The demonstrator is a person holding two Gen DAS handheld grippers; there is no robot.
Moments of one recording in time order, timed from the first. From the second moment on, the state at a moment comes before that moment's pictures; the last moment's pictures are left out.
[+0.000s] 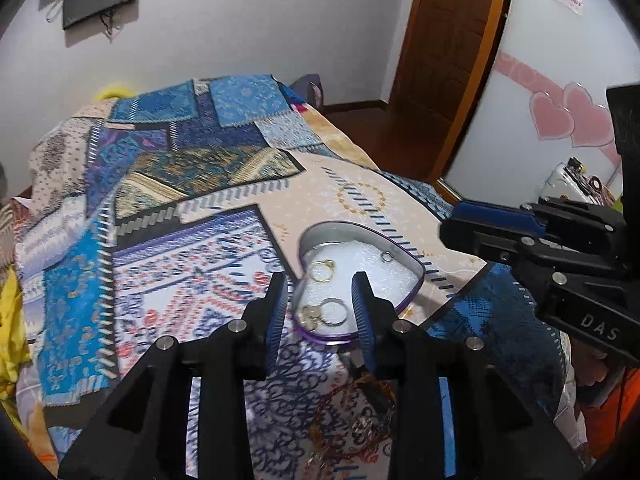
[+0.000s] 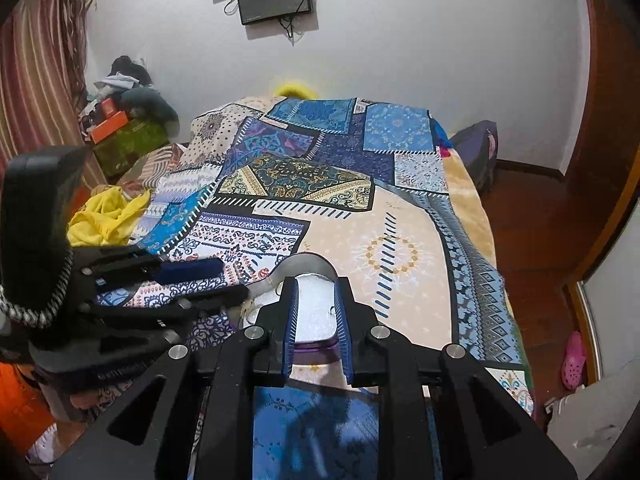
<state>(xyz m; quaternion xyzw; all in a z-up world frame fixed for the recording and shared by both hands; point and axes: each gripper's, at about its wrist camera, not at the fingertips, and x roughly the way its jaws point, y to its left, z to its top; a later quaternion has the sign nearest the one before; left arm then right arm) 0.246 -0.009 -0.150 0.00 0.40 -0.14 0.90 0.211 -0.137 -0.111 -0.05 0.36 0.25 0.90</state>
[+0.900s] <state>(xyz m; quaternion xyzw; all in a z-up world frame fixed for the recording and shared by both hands) 0.147 0.041 -0.153 0.02 0.41 -0.06 0.91 0.157 -0.106 -0.140 -0.07 0.39 0.26 0.88</state>
